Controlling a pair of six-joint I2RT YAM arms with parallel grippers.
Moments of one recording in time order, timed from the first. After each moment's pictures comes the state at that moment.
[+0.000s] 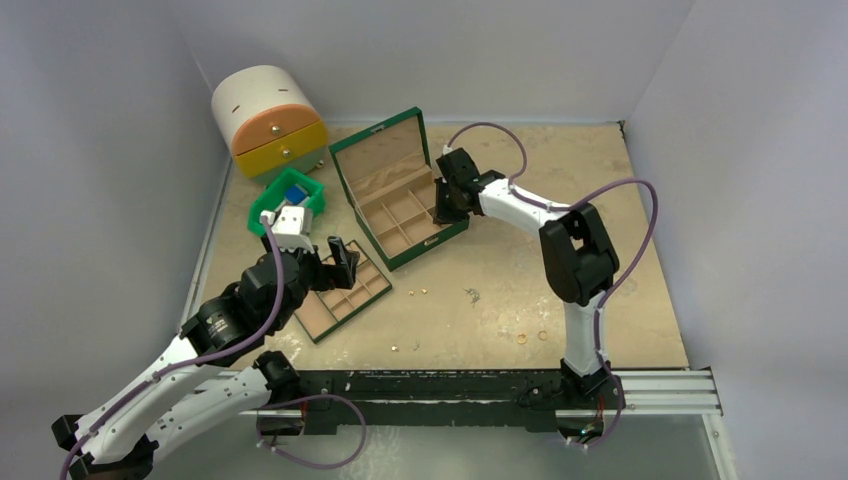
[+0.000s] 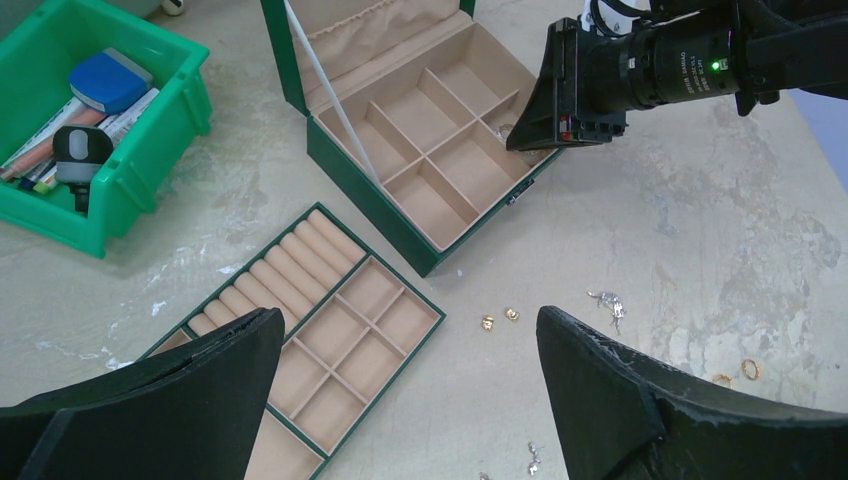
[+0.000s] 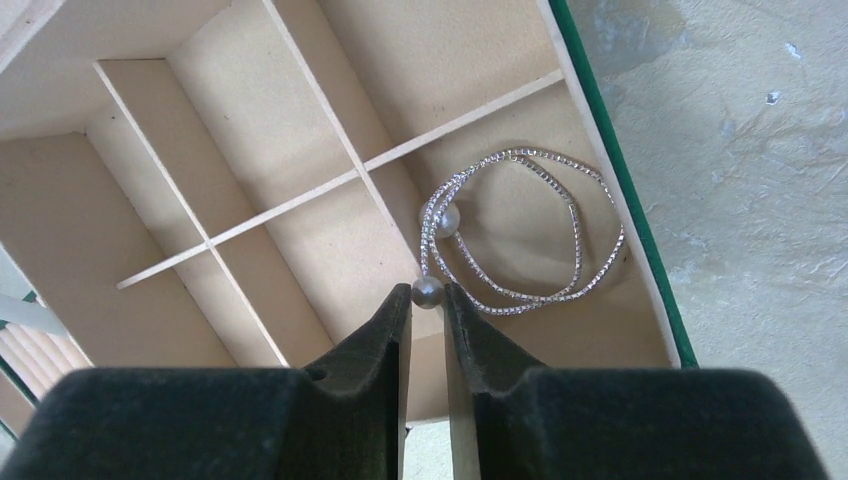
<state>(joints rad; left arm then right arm) -0.85 0.60 0.82 -0.61 -0.53 -0.47 0.56 2.02 1.52 -0.48 0.01 0.56</state>
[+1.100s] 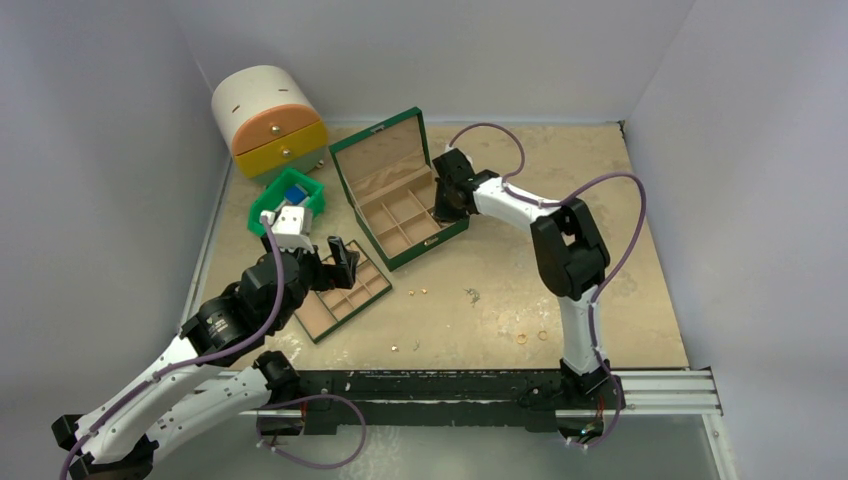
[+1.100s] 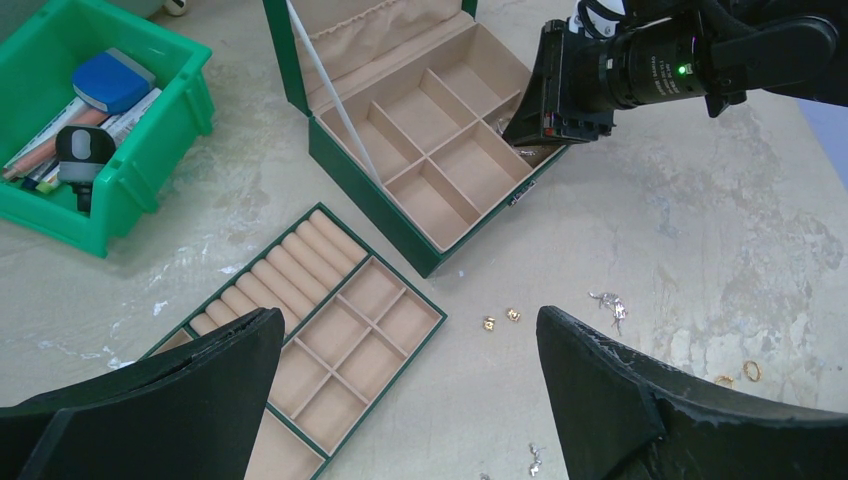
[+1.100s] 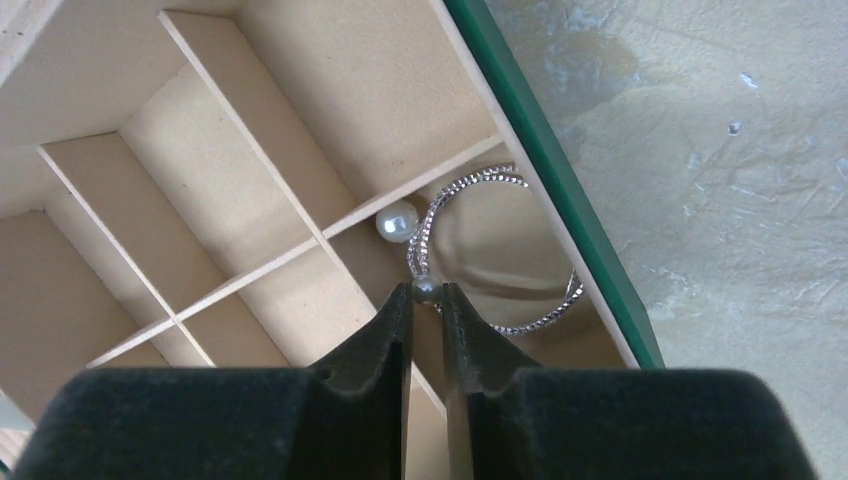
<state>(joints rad) -0.85 0.60 0.82 -0.61 -0.53 -0.47 0.56 2.08 1.56 -0.47 0.10 0.61</state>
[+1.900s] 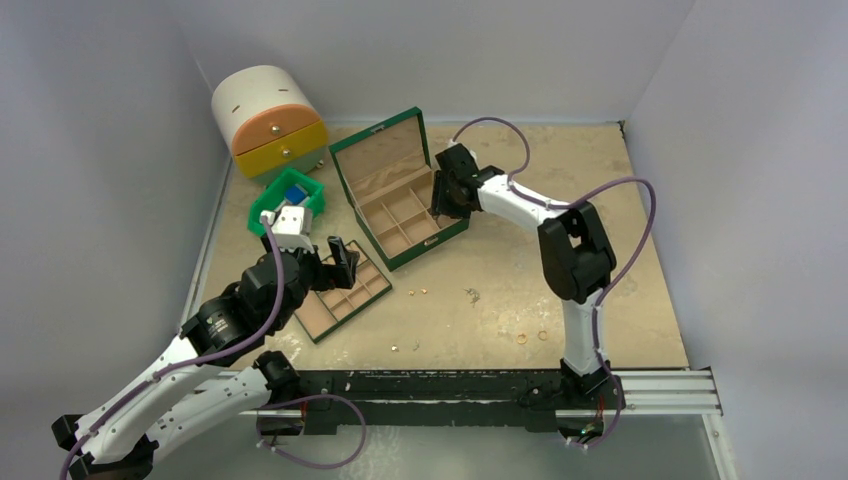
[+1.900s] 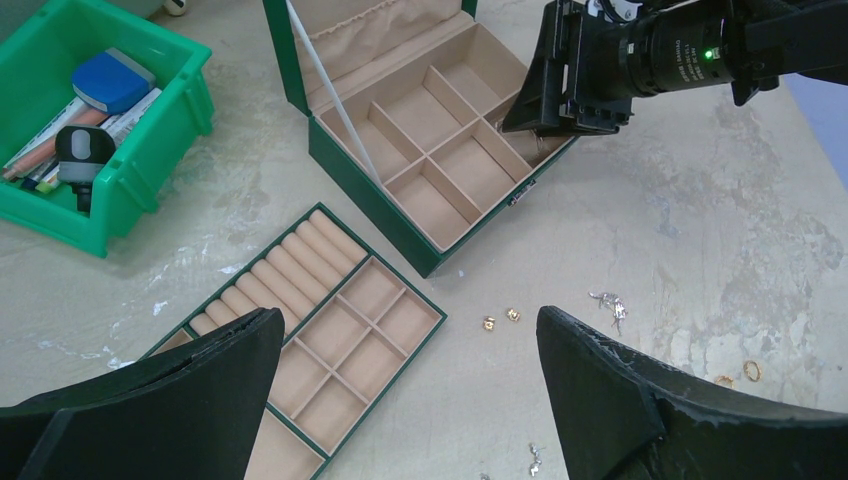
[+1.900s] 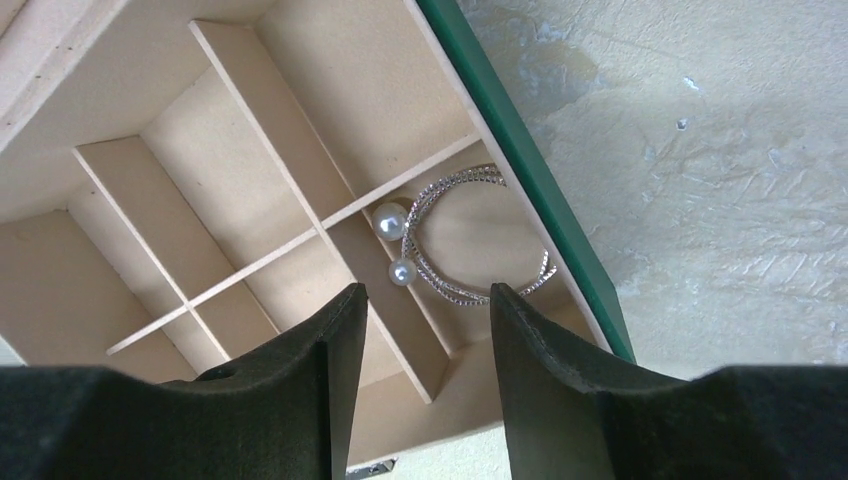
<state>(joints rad) -0.85 0.60 0.82 -0.61 -0.53 -0.47 0.56 2.05 1.58 -0.50 0.12 0.60</state>
